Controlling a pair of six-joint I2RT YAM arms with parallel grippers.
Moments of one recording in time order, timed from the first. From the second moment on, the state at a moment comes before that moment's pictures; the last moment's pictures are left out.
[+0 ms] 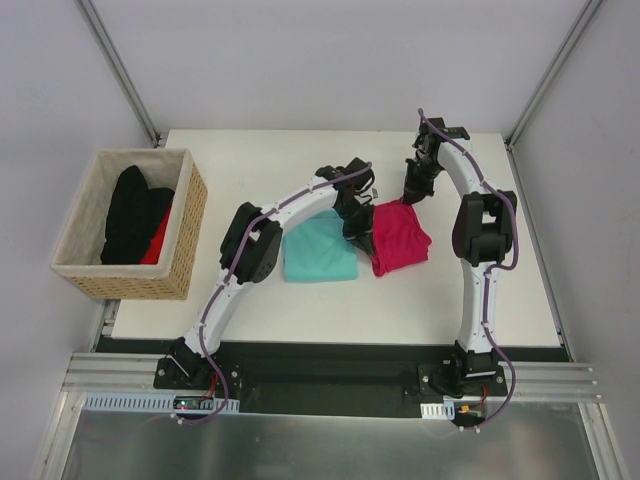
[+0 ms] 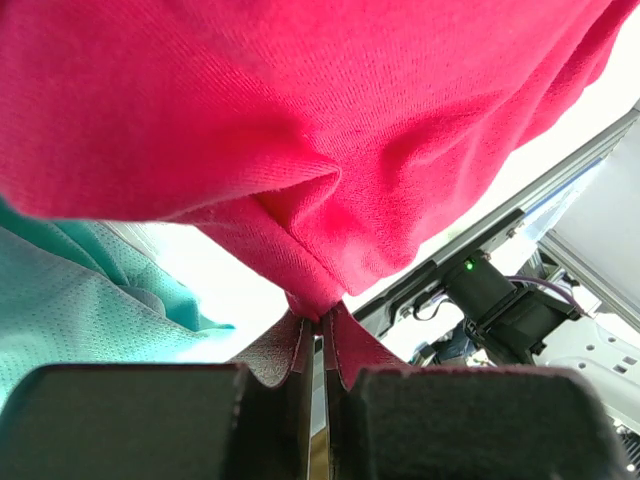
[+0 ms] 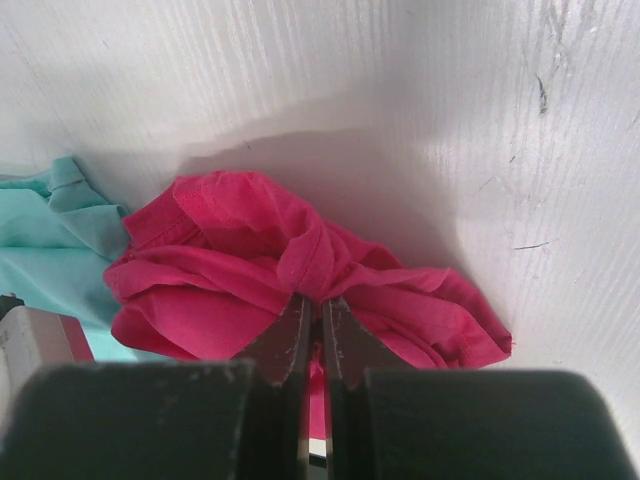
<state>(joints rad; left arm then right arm) -0.71 2.42 2.12 -0.97 0.62 -0.68 0.14 2.32 2.12 -1.18 -0.22 0.31</state>
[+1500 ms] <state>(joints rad) -0.71 2.53 2.14 -0.97 0.71 -0.68 0.14 2.31 2.12 -1.19 -0.25 0.31</state>
